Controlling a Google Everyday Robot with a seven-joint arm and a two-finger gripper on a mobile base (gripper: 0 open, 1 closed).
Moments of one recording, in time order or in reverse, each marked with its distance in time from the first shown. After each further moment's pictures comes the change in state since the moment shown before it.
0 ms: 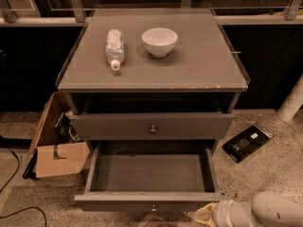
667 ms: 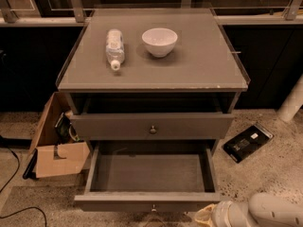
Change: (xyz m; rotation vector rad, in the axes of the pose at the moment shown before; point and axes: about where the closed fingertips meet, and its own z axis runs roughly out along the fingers) arm 0.023 -0.011 0.022 0.000 0.008 0.065
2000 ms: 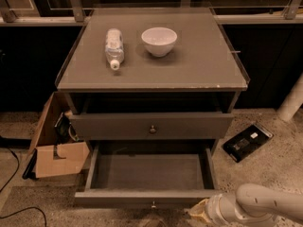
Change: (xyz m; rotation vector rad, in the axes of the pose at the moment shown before) arm 0.013 -0.030 0.047 -0.039 0.042 0.019
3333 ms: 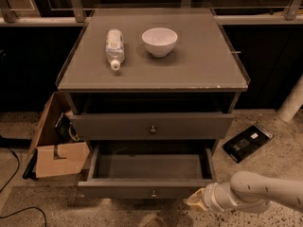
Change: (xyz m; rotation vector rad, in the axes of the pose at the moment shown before) arm -0.026 -0.030 0.005 0.005 0.009 -0.060
